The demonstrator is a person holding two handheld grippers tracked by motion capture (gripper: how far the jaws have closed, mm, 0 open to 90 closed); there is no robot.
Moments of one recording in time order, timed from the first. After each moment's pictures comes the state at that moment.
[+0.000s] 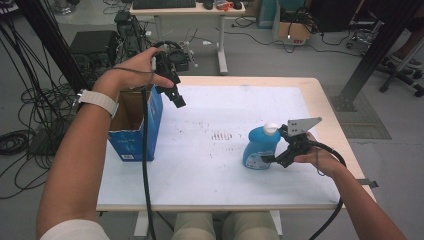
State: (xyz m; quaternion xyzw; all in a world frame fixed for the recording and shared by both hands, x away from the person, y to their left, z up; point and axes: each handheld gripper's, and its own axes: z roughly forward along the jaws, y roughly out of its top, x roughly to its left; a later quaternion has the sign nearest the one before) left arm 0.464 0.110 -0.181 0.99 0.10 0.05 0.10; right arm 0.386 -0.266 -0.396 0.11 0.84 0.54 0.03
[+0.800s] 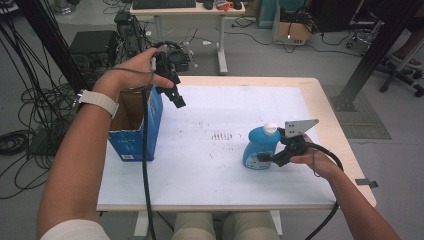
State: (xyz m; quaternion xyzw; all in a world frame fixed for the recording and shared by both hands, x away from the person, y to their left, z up) left arm 0.465 0.111 -0.183 0.99 0.10 0.05 0.10; right arm 0.388 -0.261 -0.404 0.10 0.83 0.54 0.03
